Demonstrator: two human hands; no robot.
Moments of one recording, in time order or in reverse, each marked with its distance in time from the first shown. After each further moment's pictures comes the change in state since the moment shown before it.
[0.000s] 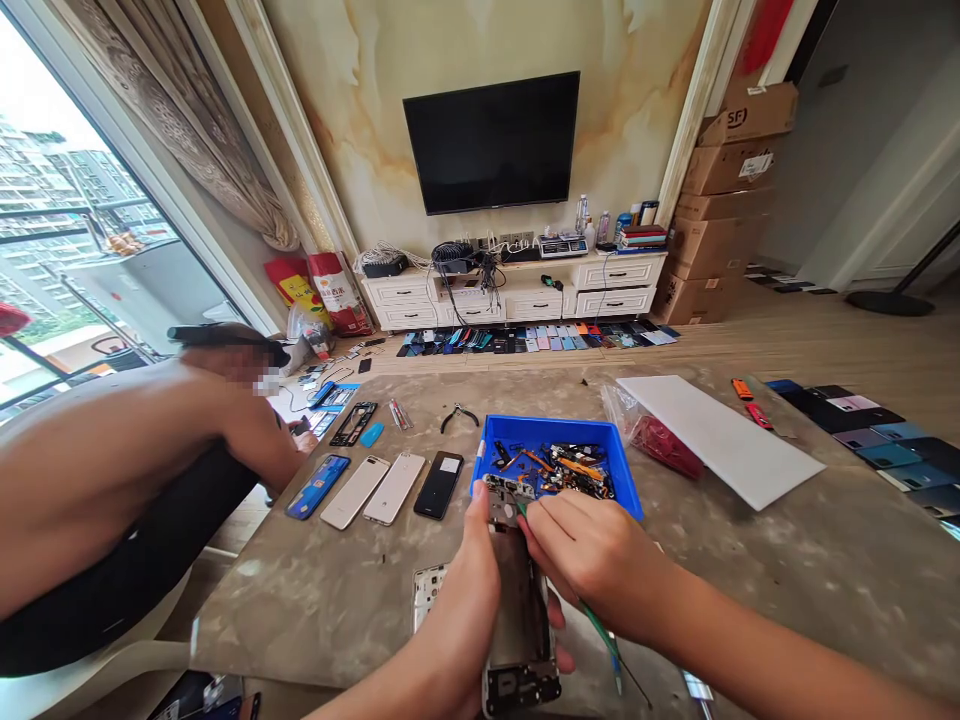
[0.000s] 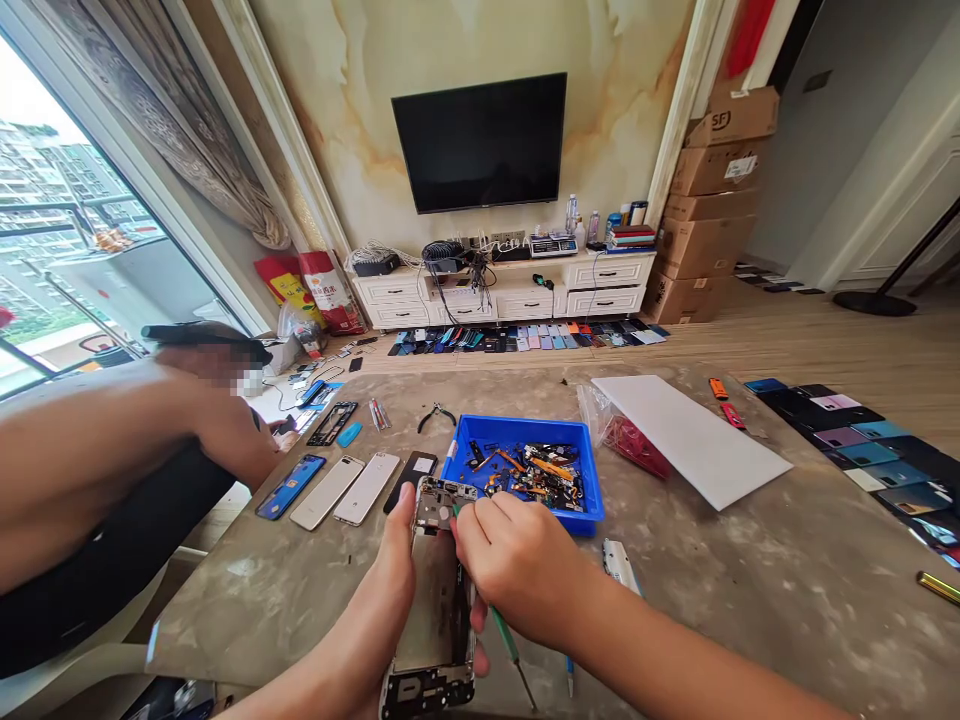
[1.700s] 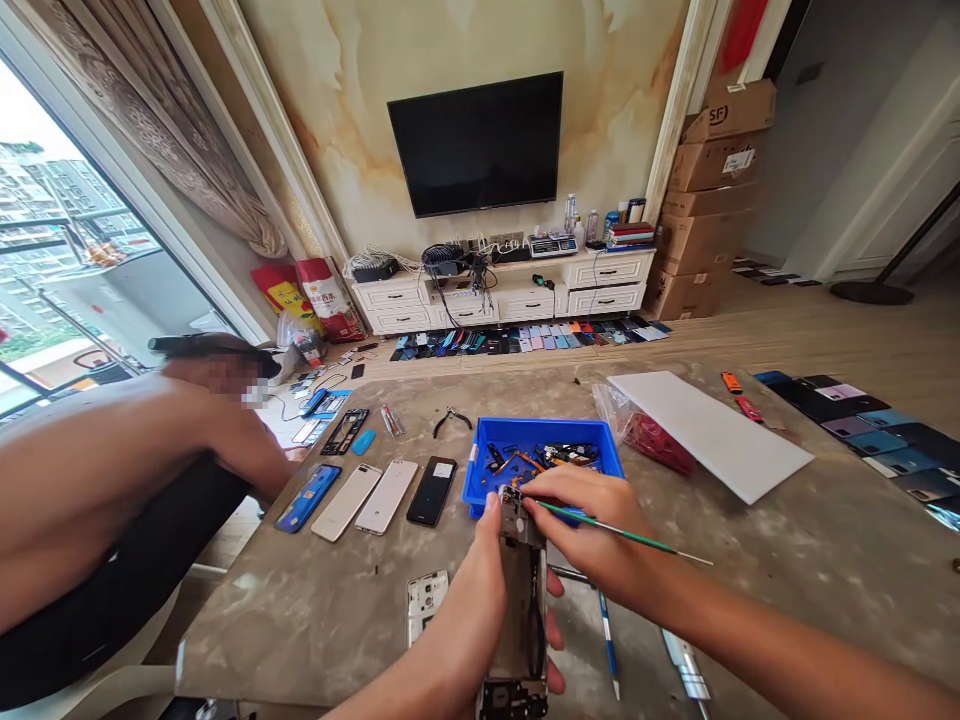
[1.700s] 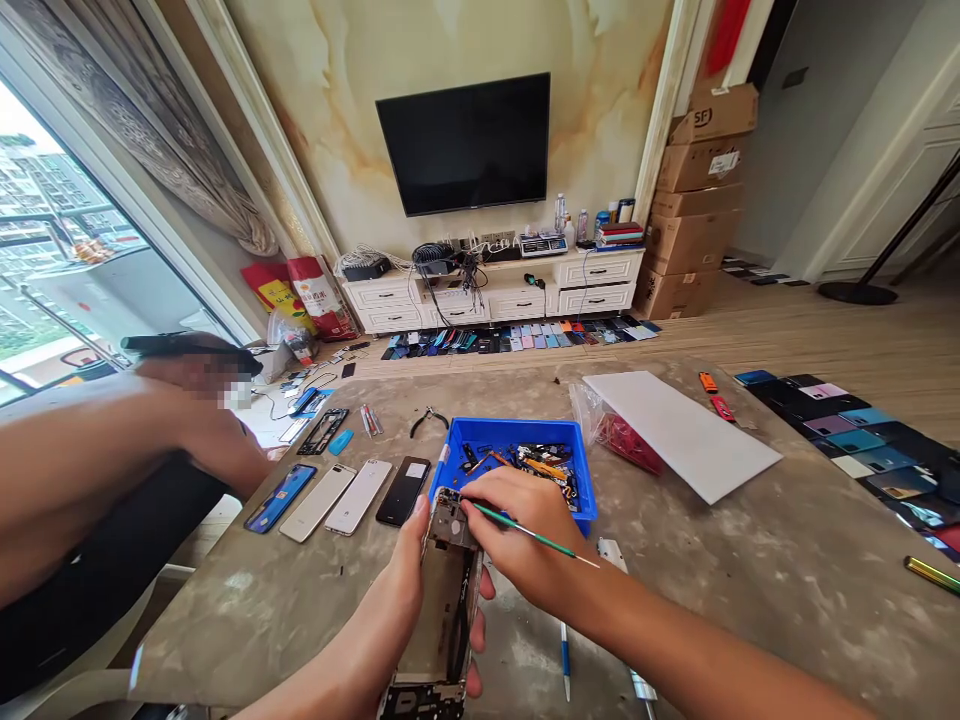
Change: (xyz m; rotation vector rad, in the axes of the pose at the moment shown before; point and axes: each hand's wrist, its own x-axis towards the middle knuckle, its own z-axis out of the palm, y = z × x) left_hand 0.009 0.000 0.001 0.183 -0.059 -0.041; right_hand -0.001 0.021 -0.001 0.638 0.094 0.486
